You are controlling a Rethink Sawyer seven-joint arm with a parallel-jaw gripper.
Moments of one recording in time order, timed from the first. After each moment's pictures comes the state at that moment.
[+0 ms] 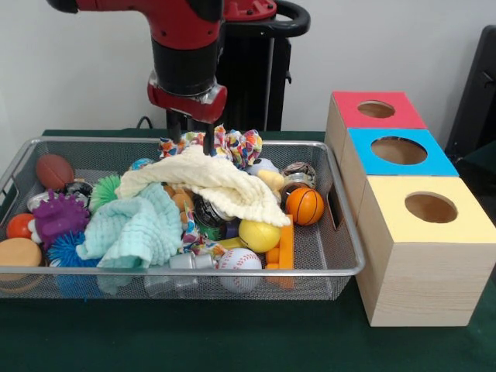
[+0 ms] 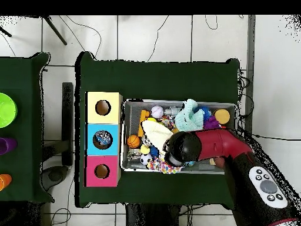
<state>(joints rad) -0.72 -0.68 0.48 1.79 -0.62 0.85 2.31</state>
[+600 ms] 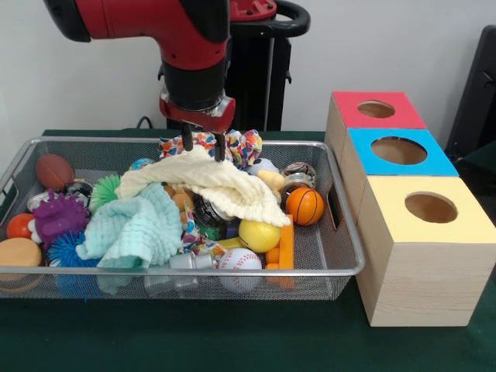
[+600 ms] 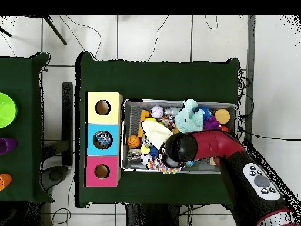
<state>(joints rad) -0.72 -0.62 0.48 1.78 -0.62 0.85 2.31</state>
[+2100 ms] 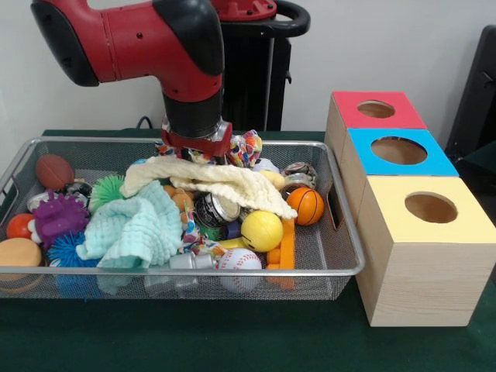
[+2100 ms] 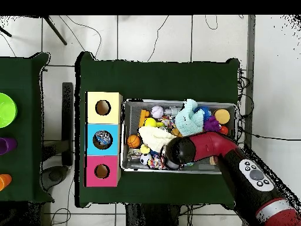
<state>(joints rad) -0.79 -0.49 0.56 1.77 -0.79 0.83 2.30</state>
